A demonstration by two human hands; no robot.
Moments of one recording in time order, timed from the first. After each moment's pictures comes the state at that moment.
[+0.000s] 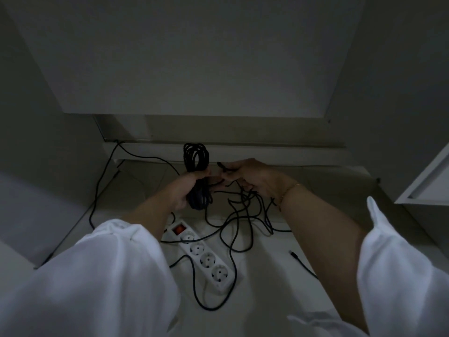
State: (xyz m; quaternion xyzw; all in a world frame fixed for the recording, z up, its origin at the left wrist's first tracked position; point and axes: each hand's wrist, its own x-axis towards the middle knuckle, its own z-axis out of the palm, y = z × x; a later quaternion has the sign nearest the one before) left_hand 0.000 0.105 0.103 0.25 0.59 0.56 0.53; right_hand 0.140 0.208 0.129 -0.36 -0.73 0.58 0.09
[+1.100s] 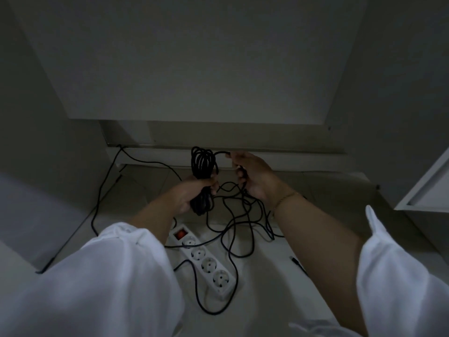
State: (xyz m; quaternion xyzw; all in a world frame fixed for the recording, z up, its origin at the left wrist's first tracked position) left_hand 0.005 0.107 0.107 0.29 0.63 0.54 0.47; right_hand 0.133 0.196 0.137 -0.33 -0.55 0.71 0.30
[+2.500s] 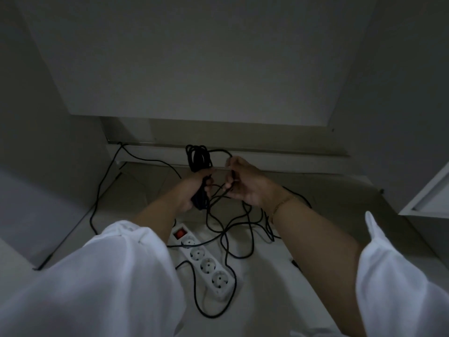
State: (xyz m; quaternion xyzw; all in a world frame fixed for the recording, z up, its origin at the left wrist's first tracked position) left_hand 0.007 0.120 0.105 0.21 0.58 0.61 0.50; right_hand 0.132 0.184 0.135 -0.36 -0.52 0.74 0.21
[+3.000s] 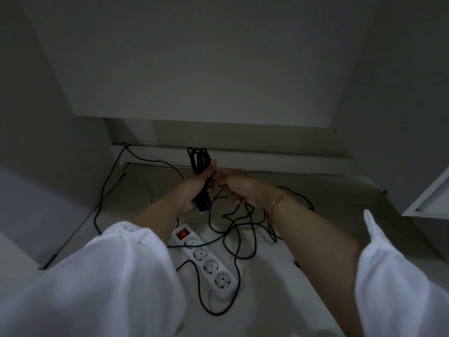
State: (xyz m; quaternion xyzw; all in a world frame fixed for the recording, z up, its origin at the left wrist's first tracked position) left_hand 0.007 0.113 0.110 0.24 0.60 0.59 0.48; right_hand 0.122 0.170 0.139 -0.36 -0.75 0.55 0.08
